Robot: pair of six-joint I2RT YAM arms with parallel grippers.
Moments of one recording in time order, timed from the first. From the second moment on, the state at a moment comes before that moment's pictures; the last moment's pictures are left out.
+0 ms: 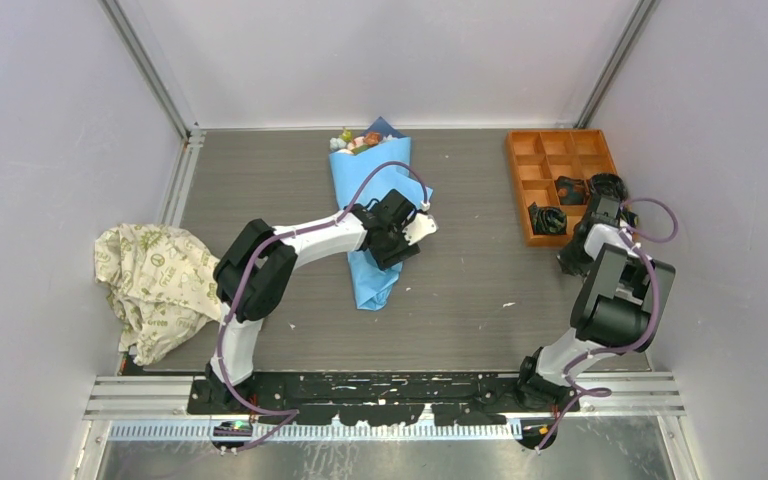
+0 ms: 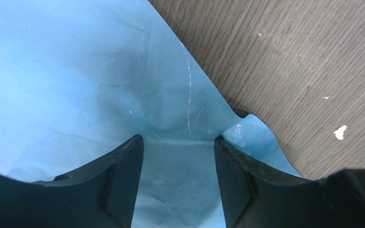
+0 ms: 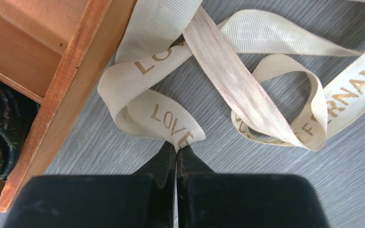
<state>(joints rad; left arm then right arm) -0.81 2.04 1.46 -0.48 -0.03 0.39 -0.43 1.61 0.89 -0.43 0.16 0.48</state>
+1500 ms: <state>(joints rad) -0.81 2.05 1.47 -0.49 -0.03 0.40 0.27 1.50 1.02 -0.74 -0.07 0.59</state>
